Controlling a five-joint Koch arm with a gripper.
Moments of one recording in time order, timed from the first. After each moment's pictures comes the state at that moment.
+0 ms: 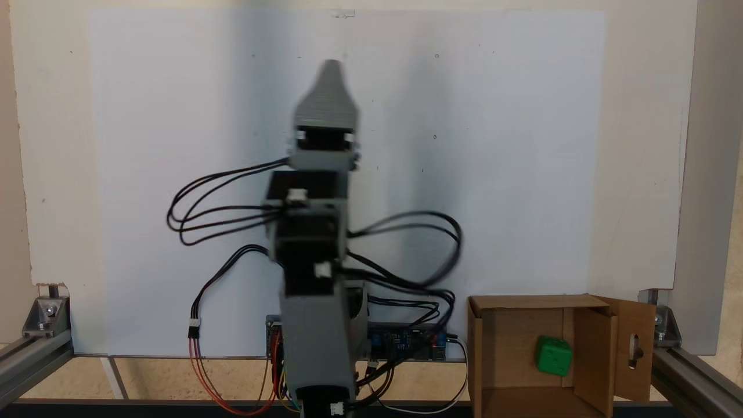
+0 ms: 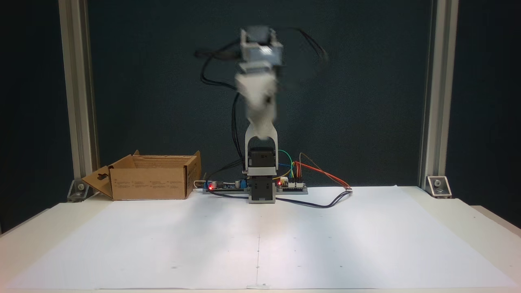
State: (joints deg) arm -3.2 101.4 81.1 45.7 4.4
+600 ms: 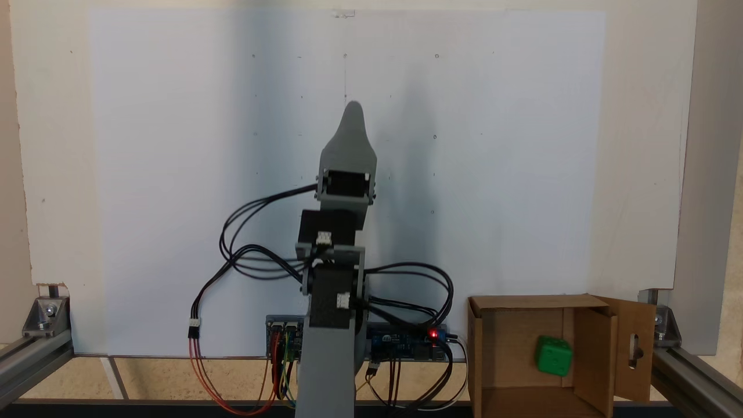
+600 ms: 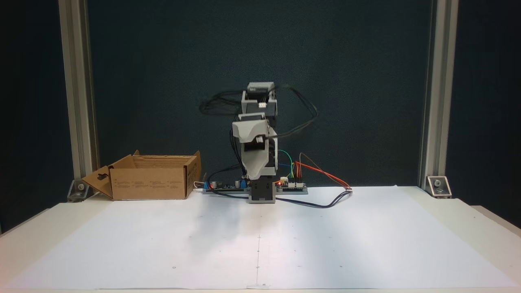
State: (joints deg) arm 1.9 128.8 135.6 -1.8 4.5
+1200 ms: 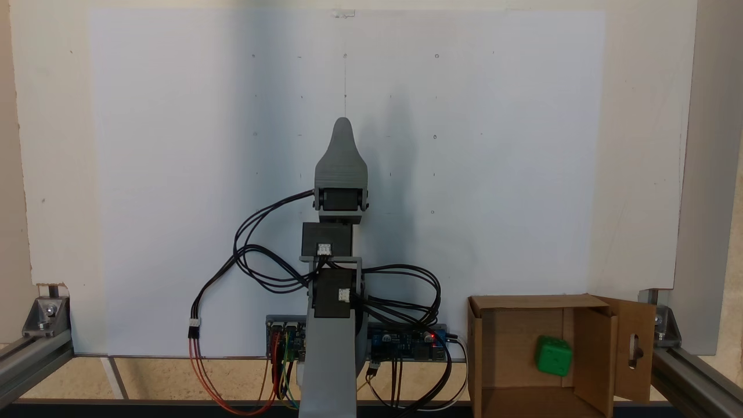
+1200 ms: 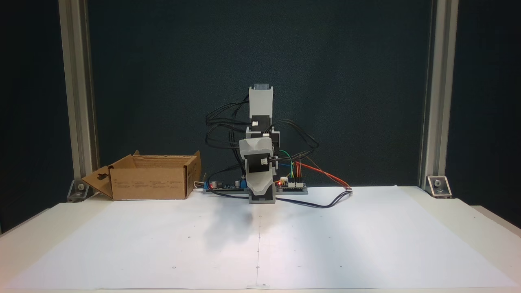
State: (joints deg) arm -0.4 129.4 160.7 -45.3 4.5
